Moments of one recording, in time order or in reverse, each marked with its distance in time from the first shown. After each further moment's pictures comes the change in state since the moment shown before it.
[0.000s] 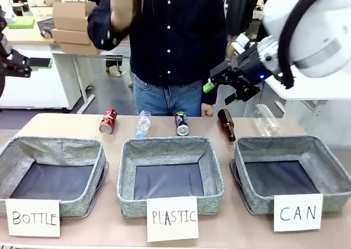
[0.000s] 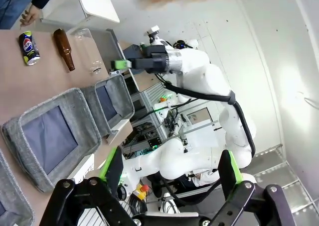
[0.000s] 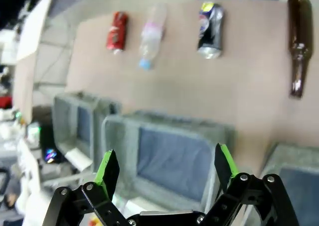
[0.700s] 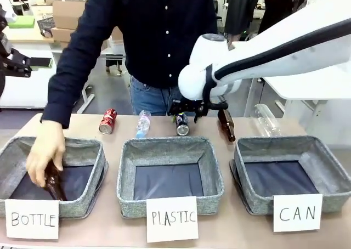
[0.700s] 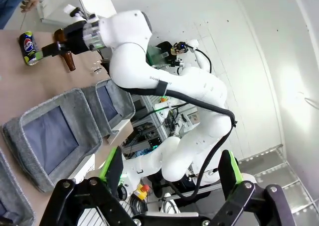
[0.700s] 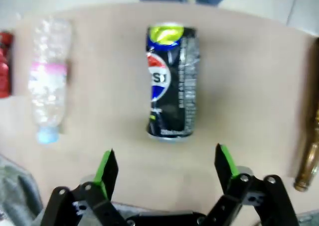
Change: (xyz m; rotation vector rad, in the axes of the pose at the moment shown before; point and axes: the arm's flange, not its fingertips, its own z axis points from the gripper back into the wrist) left arm 0.000 0.001 0.000 0.002 0.000 -0.001; right arm 0.080 0.009 -0.225 -0.418 0.201 0.051
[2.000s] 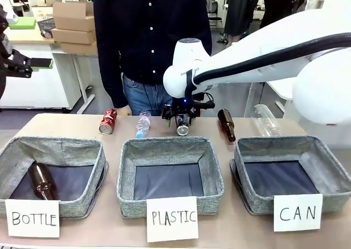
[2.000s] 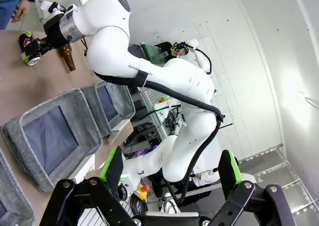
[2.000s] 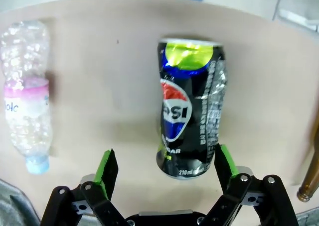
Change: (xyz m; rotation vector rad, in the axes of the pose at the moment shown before) left arm 0.000 0.000 0.000 0.000 0.001 -0.002; right arm 0.031 0.023 -0.038 -0.099 0.112 -0.004
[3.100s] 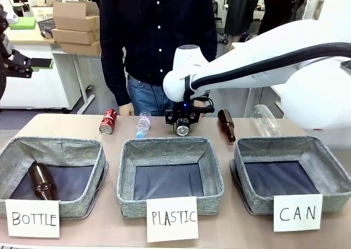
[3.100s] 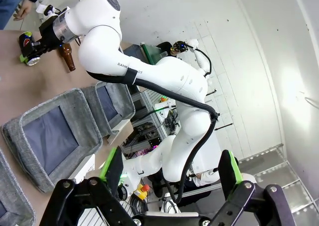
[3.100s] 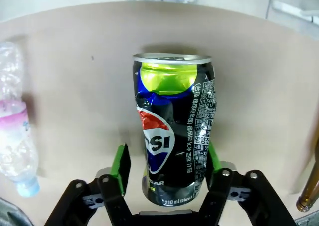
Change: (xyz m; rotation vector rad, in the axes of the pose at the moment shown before) left arm 0.000 0.000 0.000 0.000 0.000 -0.001; right arm 0.013 -0.008 -0.023 -0.034 0.014 -0.042
